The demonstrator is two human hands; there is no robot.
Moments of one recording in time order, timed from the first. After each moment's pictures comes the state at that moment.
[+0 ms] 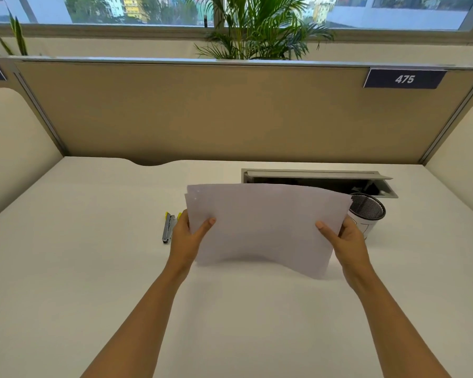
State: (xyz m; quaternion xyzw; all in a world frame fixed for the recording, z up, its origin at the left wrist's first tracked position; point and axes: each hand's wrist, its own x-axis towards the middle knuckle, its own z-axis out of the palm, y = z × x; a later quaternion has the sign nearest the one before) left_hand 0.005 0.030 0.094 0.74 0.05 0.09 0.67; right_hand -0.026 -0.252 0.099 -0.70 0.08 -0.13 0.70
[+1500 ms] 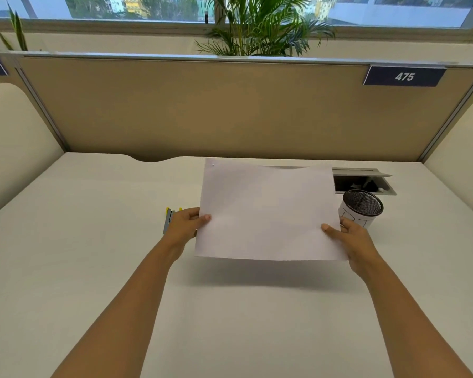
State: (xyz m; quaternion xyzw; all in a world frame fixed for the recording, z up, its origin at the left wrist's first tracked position) left_hand 0.026 0.049 0.099 0.73 0.06 -0.09 0.68; right_hand -0.012 -0.289 0.079 -0.69 0.17 -0.02 0.70
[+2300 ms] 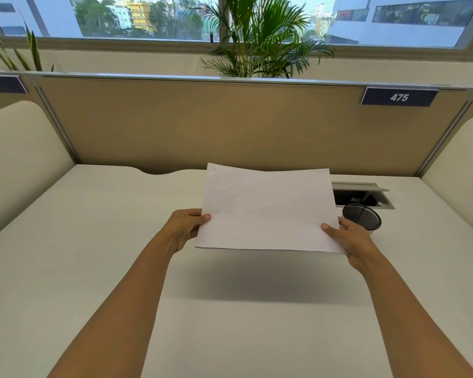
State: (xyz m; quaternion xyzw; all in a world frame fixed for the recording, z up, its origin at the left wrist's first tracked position) left_hand 0.043 0.060 0.138 0.70 0.14 -0.15 0.68; right_hand 0.006 -0.280 0.113 -0.68 0.21 -0.01 0.71
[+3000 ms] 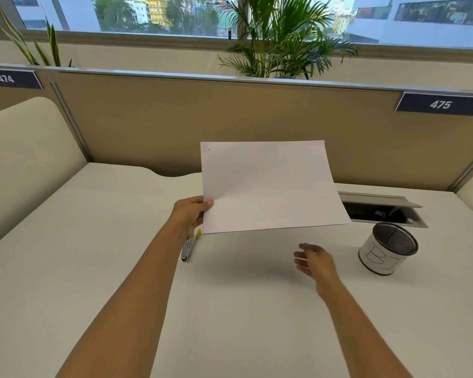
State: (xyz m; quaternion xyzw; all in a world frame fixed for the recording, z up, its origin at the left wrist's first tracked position) left_hand 0.097 0.078 0.150 0.63 0.20 -0.06 0.75; right_hand 0.039 -0.182 0.071 -0.66 0.28 0.01 0.69
